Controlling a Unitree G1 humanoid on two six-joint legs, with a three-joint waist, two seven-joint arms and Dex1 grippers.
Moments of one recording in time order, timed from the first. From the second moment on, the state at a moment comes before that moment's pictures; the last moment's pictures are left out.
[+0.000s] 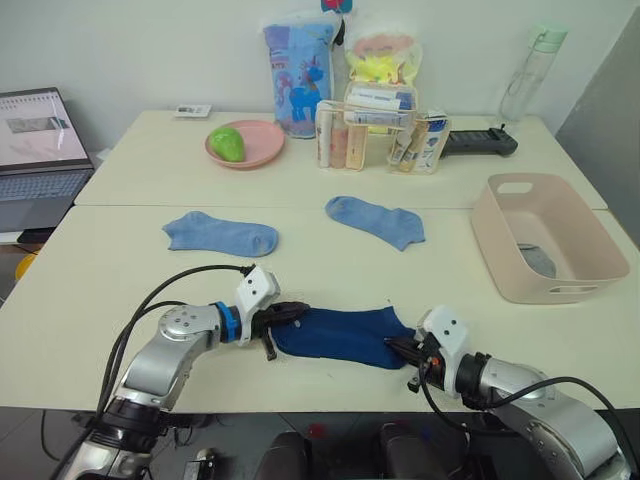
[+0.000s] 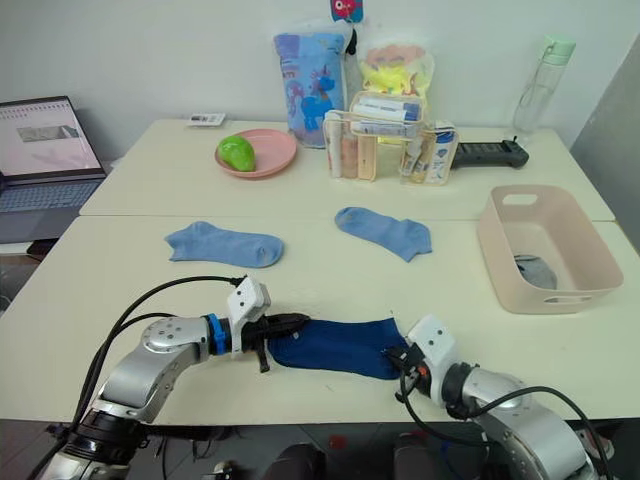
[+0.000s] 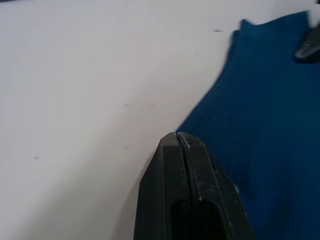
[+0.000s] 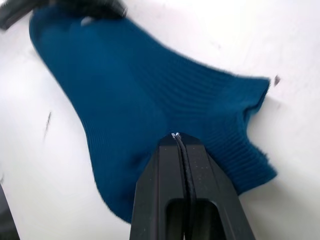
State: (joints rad) left arm -0.20 0.63 -0.13 -0.08 -0.35 0.33 -1.01; right arm 0.09 -0.53 0.17 -0.67 0.45 0.75 0.46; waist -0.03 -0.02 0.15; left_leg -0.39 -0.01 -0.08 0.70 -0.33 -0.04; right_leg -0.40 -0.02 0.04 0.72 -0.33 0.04
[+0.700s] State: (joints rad) left arm -0.21 0.62 -0.21 0.00 -0.21 0.10 -1.08; right arm 0.03 -0.46 0.18 -0.57 0.30 0.74 0.35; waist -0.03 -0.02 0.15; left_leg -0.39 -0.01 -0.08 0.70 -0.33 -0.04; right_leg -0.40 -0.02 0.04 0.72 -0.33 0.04
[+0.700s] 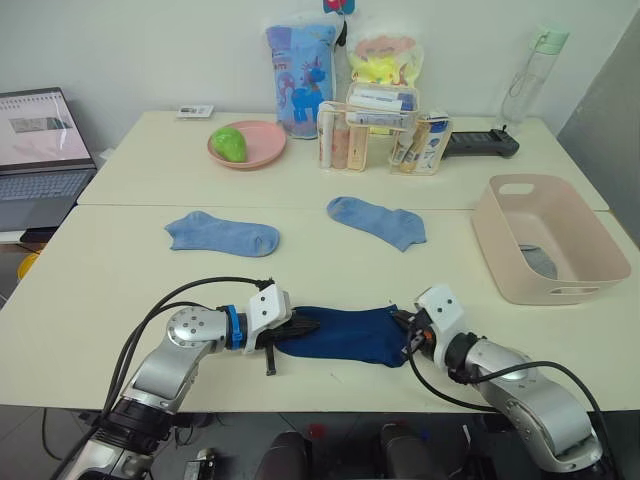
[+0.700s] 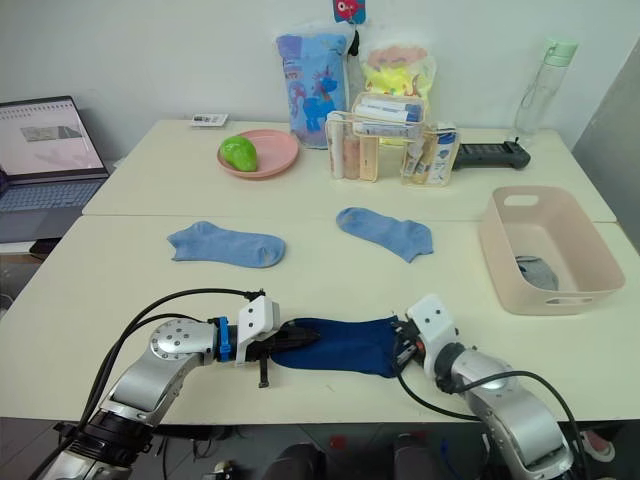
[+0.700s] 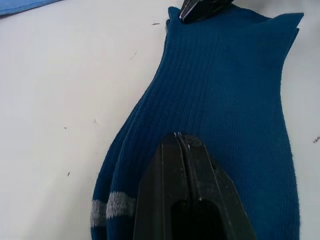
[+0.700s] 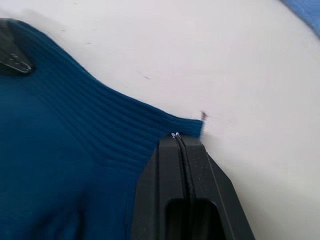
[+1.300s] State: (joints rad) left arm -0.26 0.55 -0.27 0.02 -0.20 0.05 -1.13; right arm 0.18 -0.41 0.02 -0.65 0.44 0.73 0.37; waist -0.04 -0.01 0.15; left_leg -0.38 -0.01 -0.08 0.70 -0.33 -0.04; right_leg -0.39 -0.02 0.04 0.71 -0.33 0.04
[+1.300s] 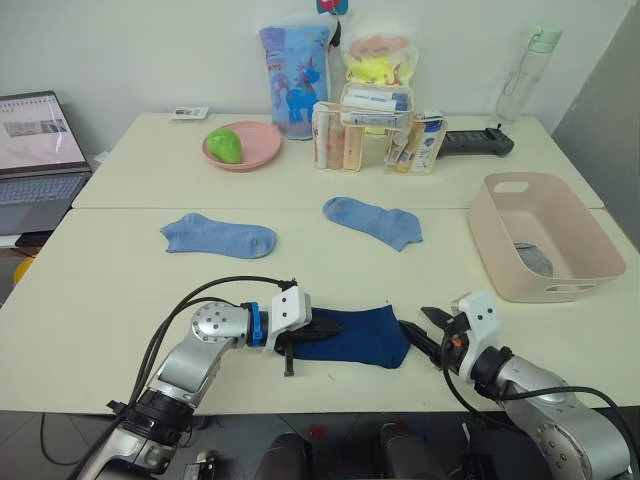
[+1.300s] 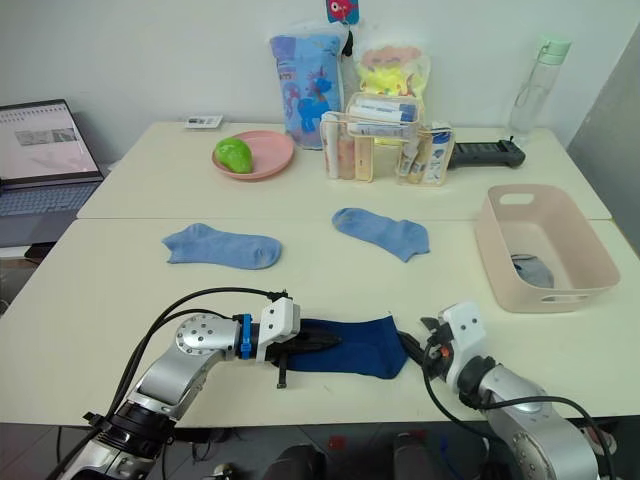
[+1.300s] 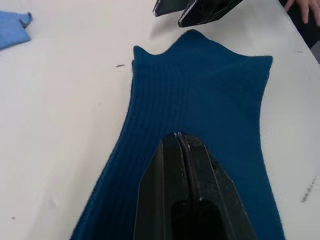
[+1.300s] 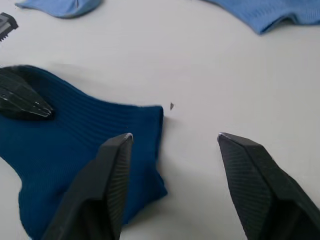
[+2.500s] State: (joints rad) left arm -0.39 0.39 -0.30 0.13 -0.16 0.06 -1.06; right arm 0.10 -0.51 -0.14 -0.78 0.59 0.93 0.40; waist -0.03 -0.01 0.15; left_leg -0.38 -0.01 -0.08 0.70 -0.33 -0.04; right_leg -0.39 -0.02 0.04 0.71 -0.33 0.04
